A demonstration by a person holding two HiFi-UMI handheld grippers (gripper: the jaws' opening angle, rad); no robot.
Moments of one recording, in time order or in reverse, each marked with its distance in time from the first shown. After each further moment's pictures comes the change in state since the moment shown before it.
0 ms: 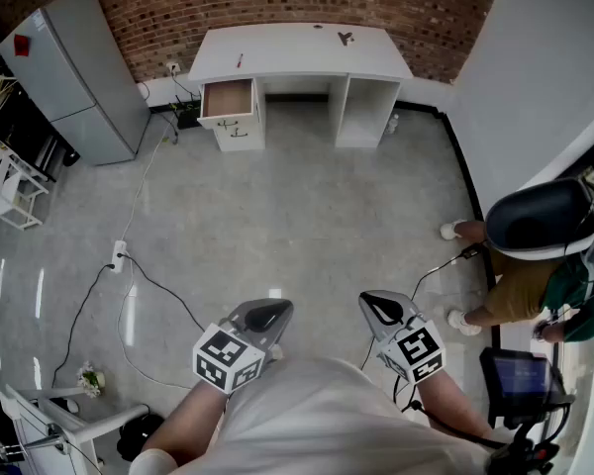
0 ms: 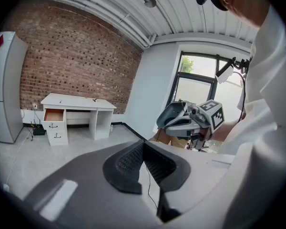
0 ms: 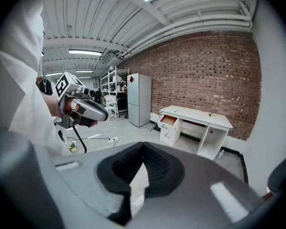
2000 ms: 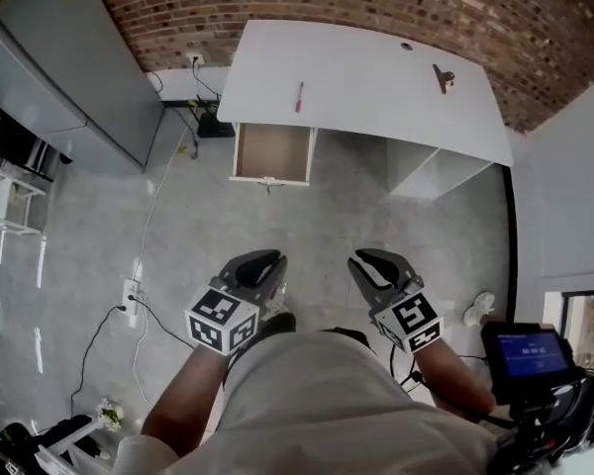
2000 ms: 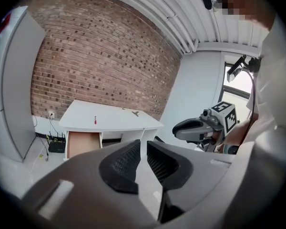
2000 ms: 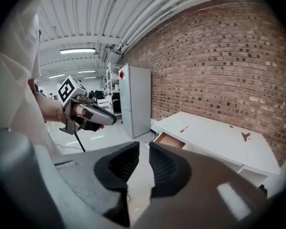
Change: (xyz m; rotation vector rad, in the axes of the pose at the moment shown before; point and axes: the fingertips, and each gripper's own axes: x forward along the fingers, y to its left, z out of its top) left arm 0.164 0.639 0.227 -0.109 -0.062 0.180; right arm 0.574 -0.280 0.271 -0.043 0.006 0.121
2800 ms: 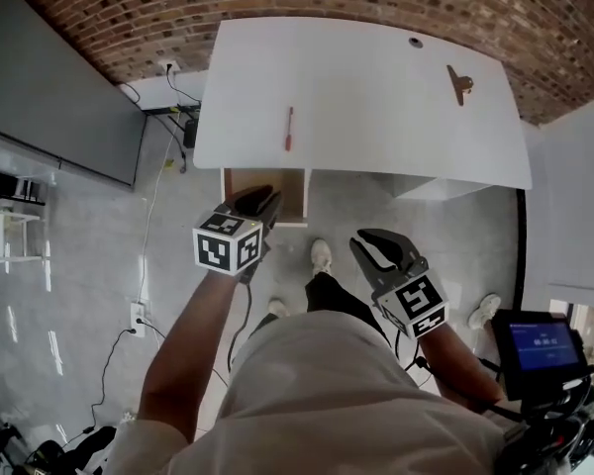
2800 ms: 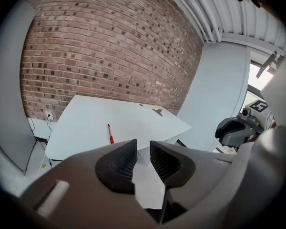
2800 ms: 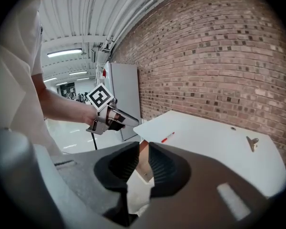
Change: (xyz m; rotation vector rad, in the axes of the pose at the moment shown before) left arm 0.243 0.241 0.104 -0.040 0.140 0.067; right arm 0.157 -0.193 0.057 0.057 0.026 -0.026
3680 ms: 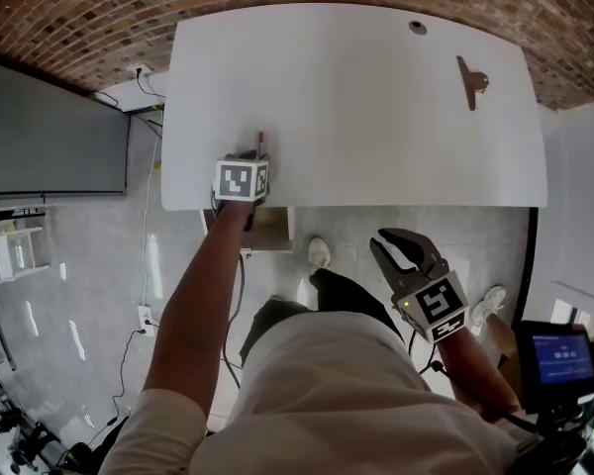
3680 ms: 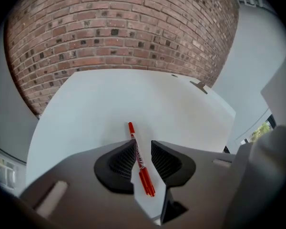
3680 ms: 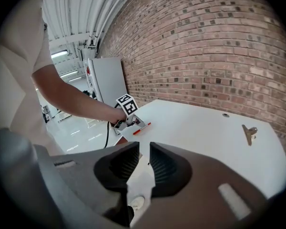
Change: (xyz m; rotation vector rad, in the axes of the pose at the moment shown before) left arm 0.254 0.158 -0.001 -0.018 0.367 0.249; right arm 0.054 -0.178 -0.035 0.105 0.093 -0.002
